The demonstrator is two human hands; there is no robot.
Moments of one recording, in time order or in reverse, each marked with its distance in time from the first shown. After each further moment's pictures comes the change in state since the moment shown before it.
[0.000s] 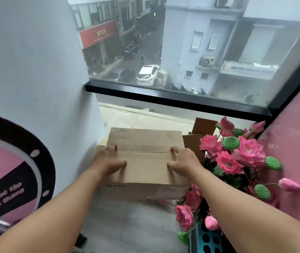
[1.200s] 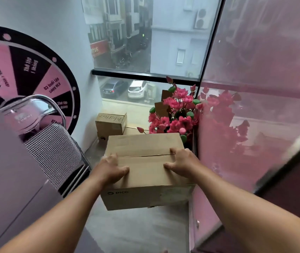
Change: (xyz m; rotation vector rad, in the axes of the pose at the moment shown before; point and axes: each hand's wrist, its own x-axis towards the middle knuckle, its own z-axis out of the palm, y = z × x) left_hand -0.695 -0.059 0.117 0.053 0.018 0.144; right_hand -0.685 0.153 0.042 -0.117 0.019 -0.005
